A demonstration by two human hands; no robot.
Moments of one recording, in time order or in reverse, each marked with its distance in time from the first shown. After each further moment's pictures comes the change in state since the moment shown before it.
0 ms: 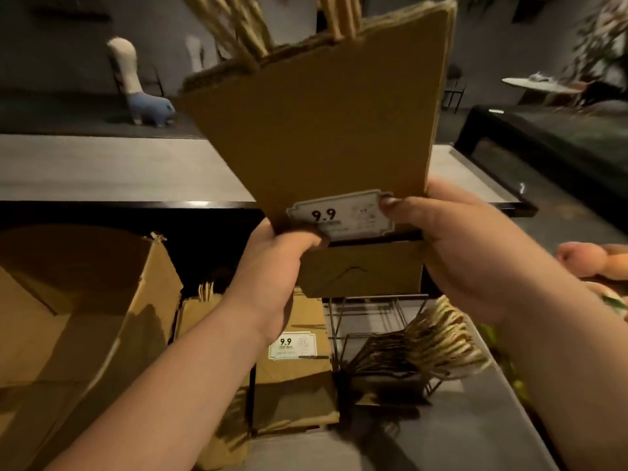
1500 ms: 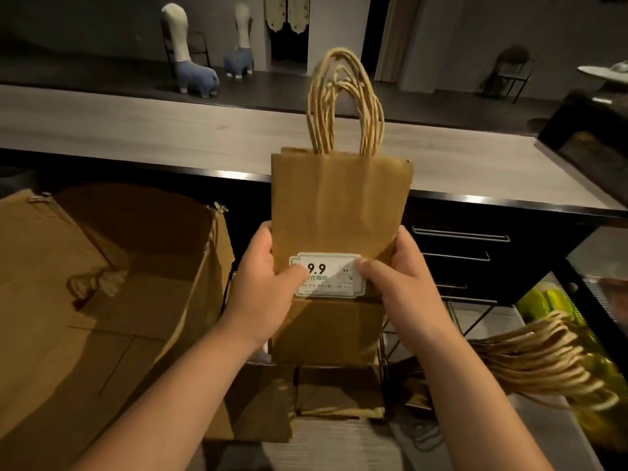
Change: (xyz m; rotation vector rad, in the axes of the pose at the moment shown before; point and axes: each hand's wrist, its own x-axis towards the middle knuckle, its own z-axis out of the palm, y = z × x) left_hand 0.007 -0.051 -0.104 0.263 0.075 0.123; right_hand 0.046 0.106 0.089 0.095 -0.013 -0.046
